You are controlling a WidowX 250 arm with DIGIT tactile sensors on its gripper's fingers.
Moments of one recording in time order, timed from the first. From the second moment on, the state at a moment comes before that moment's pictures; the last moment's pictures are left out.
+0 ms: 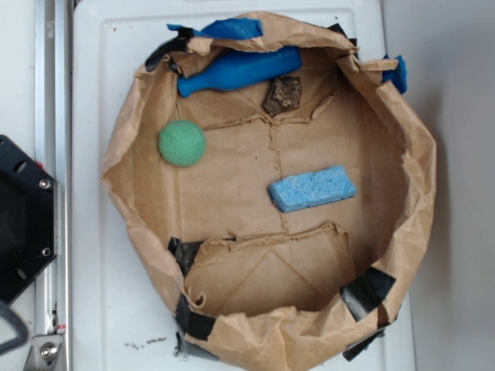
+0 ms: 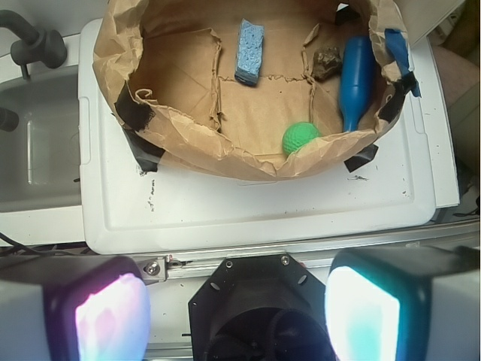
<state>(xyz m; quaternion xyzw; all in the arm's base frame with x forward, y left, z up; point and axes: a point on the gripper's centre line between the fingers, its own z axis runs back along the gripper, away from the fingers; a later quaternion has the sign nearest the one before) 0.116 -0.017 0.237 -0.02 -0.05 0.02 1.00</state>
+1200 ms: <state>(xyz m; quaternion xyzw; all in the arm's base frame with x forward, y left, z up) 0.184 -0.001 0.215 -0.02 -0.04 -0.02 1.00</state>
